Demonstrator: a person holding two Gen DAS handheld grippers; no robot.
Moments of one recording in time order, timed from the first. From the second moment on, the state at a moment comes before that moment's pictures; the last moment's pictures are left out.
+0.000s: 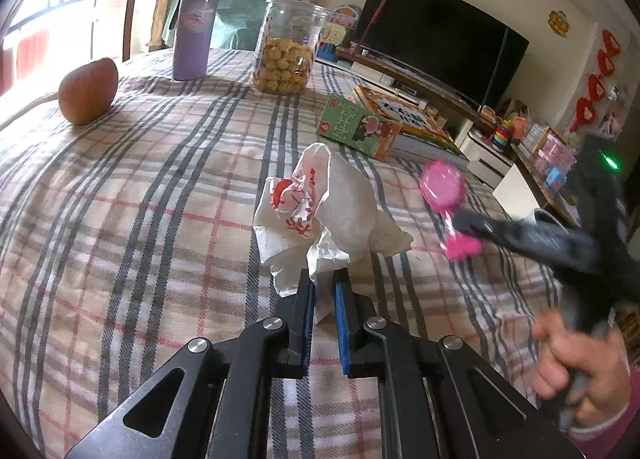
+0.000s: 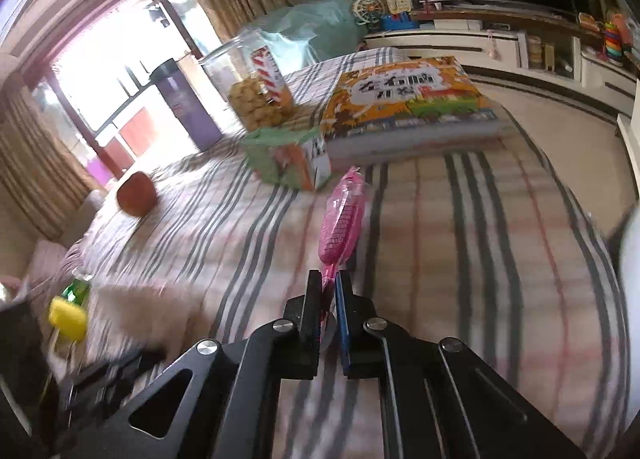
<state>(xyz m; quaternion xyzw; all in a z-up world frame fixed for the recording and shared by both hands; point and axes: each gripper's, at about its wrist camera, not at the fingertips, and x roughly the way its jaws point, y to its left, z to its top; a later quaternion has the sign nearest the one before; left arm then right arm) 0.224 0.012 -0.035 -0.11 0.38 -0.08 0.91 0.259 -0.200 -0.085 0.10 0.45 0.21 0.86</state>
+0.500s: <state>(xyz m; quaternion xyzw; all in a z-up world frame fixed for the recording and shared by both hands) 0.195 -0.002 -0.031 -0.12 0.37 -0.10 0.91 0.192 -0.222 -0.075 0.06 0.42 0.19 0.88</state>
